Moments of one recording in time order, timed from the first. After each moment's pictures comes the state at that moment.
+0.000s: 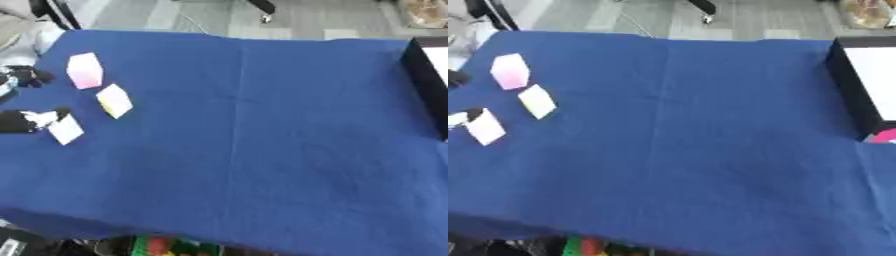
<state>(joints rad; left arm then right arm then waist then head) -0.19 0.79 0.14 -1.47 -0.63 -0.18 -0.34 -0.14 -0.27 -0.17 -1.95 0.27 -0.15 -0.11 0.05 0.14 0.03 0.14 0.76</state>
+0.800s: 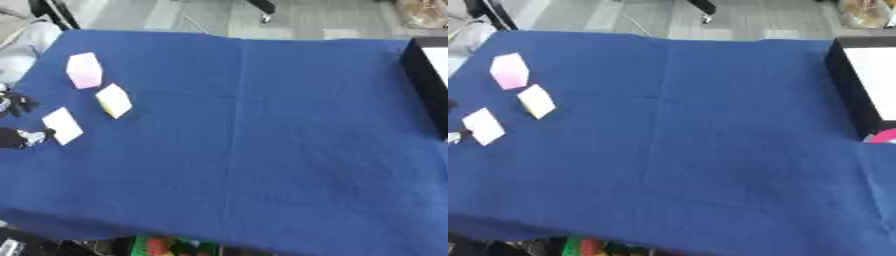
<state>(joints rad) -0.23 0.78 0.14 -1.26 -0.73 -0.11 -0.37 -0.14 -0.27 -0.17 -1.95 0.27 -0.15 -0.10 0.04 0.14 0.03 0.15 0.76</state>
